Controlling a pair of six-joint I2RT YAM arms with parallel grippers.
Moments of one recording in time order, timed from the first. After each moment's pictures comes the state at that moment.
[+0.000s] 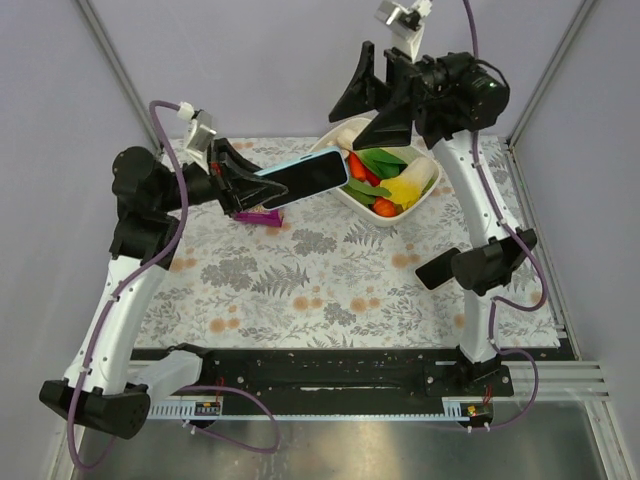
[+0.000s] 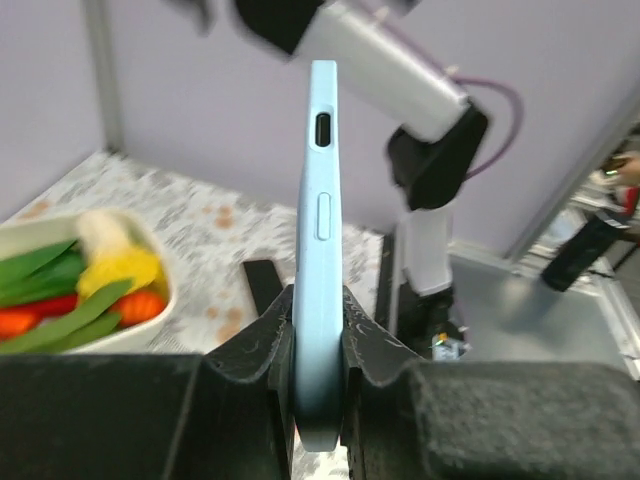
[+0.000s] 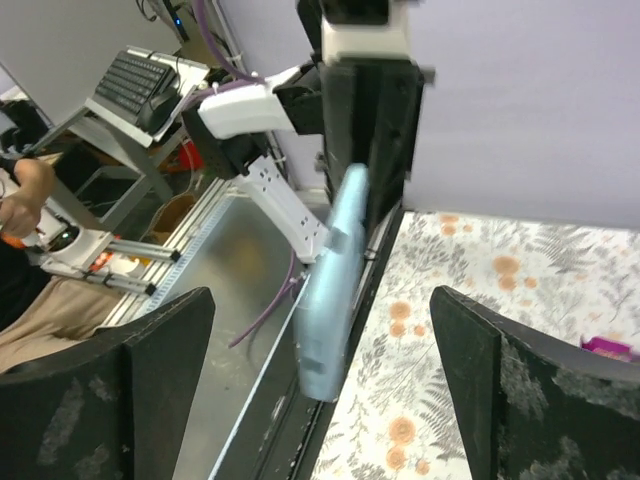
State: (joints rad) left arm -0.25 1.07 1.26 0.18 1.12 -0.58; right arm 0.40 2.03 2.38 1.13 -1.53 1.72
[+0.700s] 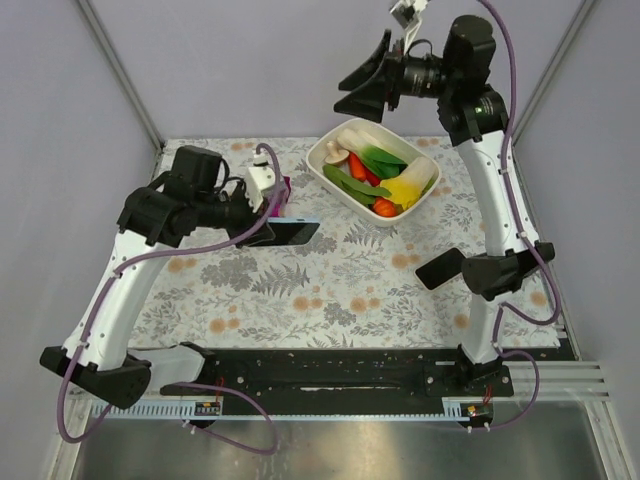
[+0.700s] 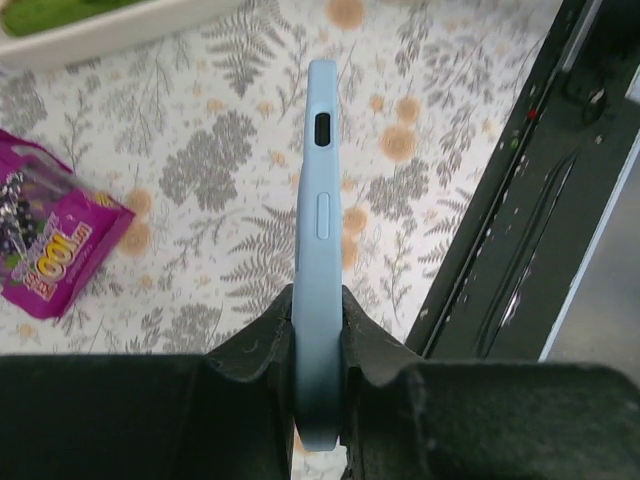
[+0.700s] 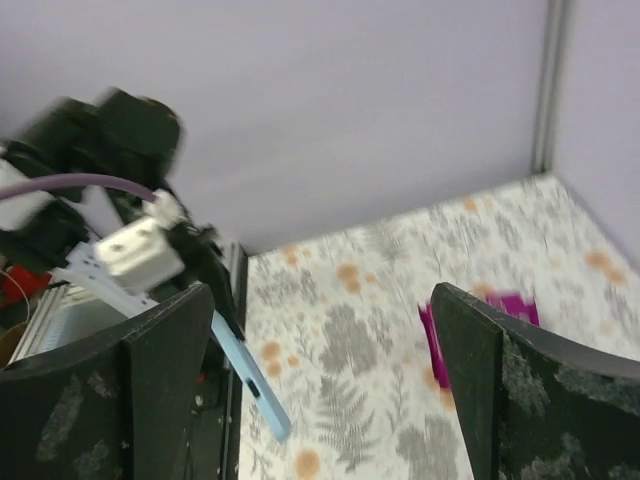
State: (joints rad) left arm -0.40 1.21 1.60 -1.13 0.60 0.40; right arm 0.33 1.99 2.61 -0.31 -1.17 0.50
